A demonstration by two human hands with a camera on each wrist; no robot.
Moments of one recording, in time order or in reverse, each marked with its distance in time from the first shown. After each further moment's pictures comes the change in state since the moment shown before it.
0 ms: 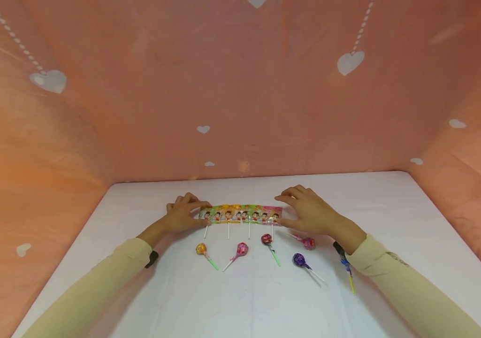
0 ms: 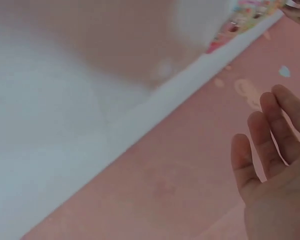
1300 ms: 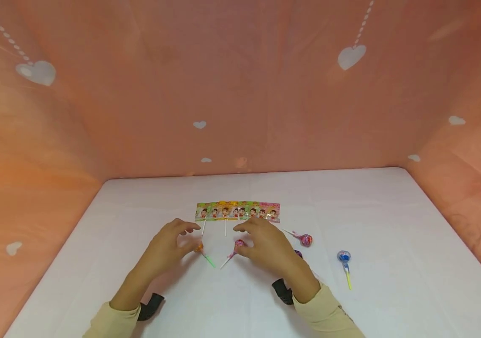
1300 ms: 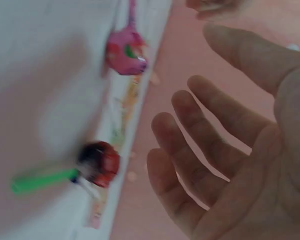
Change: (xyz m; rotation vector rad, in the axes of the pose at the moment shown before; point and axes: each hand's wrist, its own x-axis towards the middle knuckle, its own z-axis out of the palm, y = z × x) left_hand -0.095 0.056 0.012 -0.120 0.282 -0.034; right_hand 0.002 -0.126 0.030 0.357 -0.019 0.270
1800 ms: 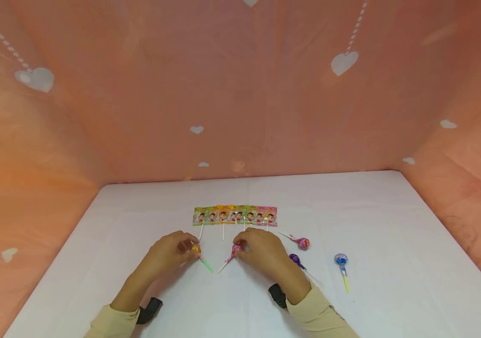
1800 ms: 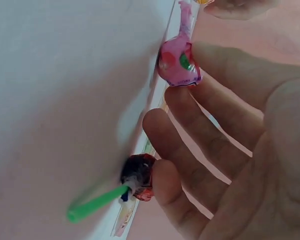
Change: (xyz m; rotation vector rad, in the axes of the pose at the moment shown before) left_hand 0.002 -0.004 0.007 -0.005 -0.112 -0.027; right_hand 0.007 0.008 0.017 -0.100 0.004 0.030
